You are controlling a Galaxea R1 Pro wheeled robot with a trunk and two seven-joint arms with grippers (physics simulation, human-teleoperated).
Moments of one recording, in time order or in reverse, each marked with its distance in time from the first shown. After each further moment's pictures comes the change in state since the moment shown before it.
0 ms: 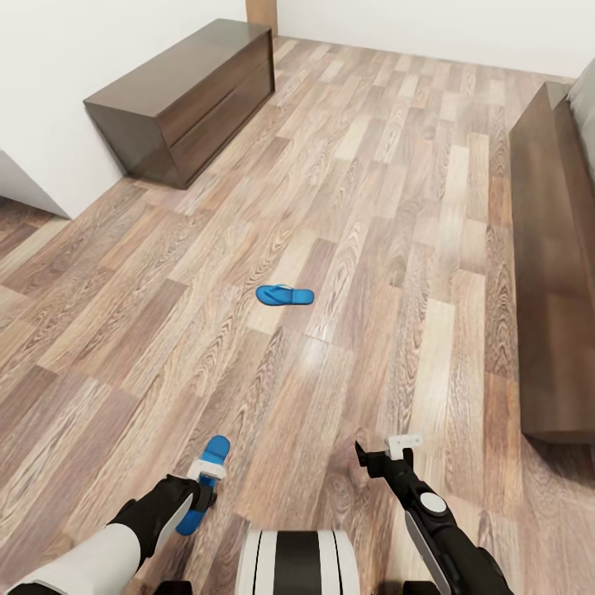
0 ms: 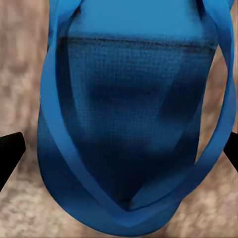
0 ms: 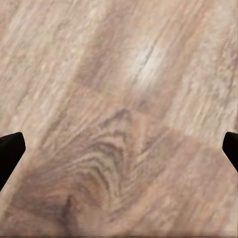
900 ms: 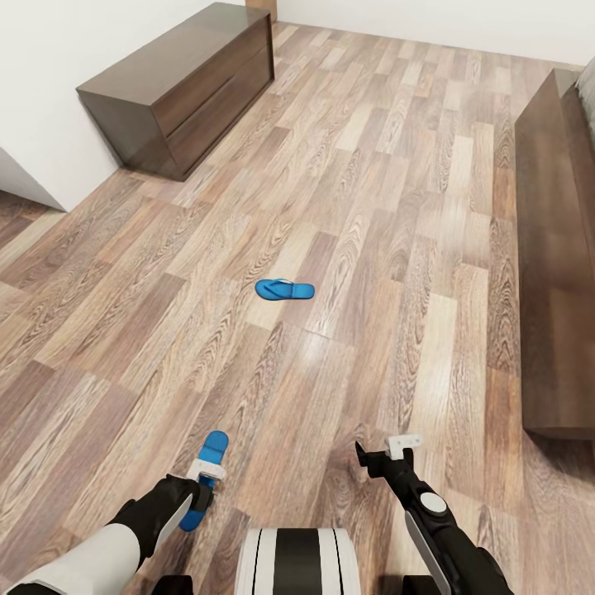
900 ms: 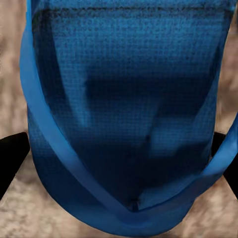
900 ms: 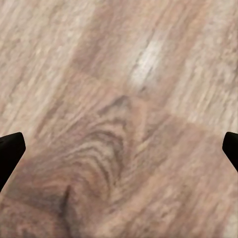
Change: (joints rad) left arm 0.000 0.002 -0.001 0.000 -0.001 0.000 0.001; right arm 0.000 0.000 -0.001 -0.001 0.000 -0.001 0.000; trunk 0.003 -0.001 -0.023
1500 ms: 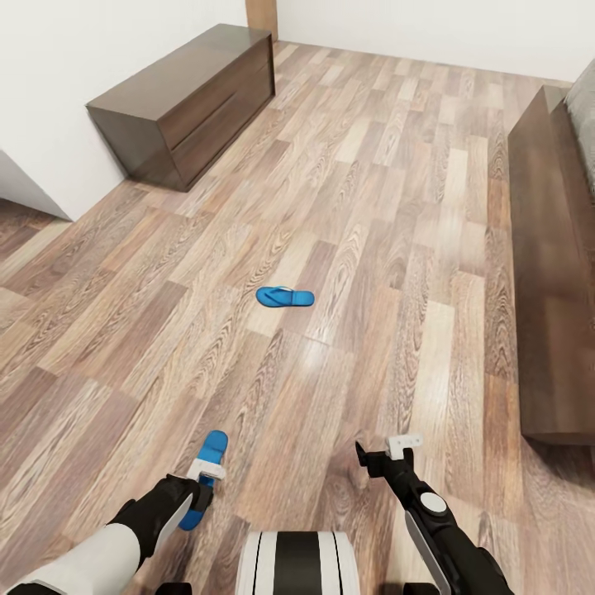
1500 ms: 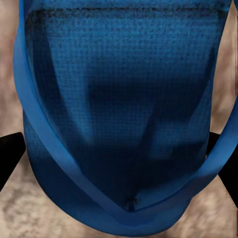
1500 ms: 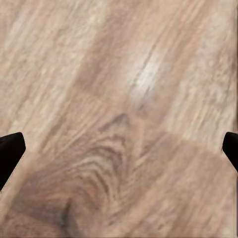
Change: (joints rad) left arm 0.000 -0.001 0.001 -0.001 0.001 0.000 -0.001; right arm 0.000 0.000 -0.001 0.000 0.000 0.000 0.000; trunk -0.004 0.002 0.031
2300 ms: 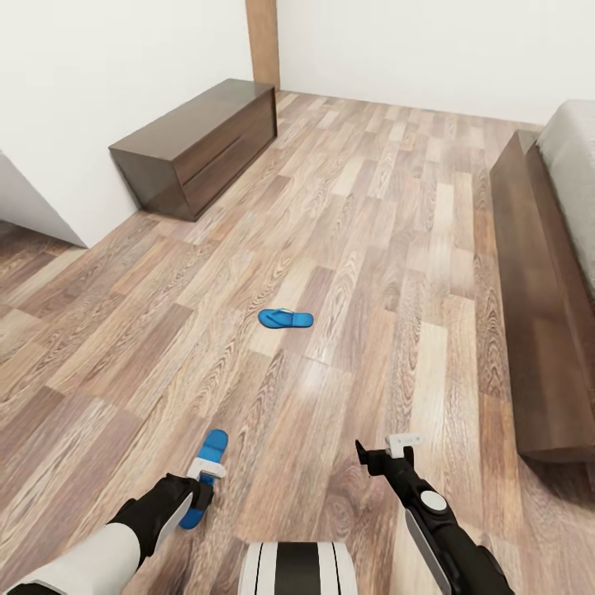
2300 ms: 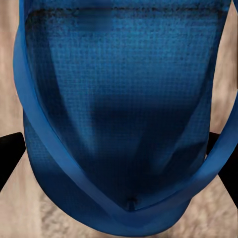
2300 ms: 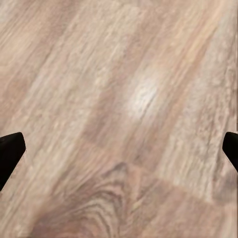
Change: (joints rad) left arm 0.000 0.000 0.002 -0.006 0.000 0.000 0.000; right arm 0.000 0.000 -0.002 -0.015 -0.003 0.010 0.001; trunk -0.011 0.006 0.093
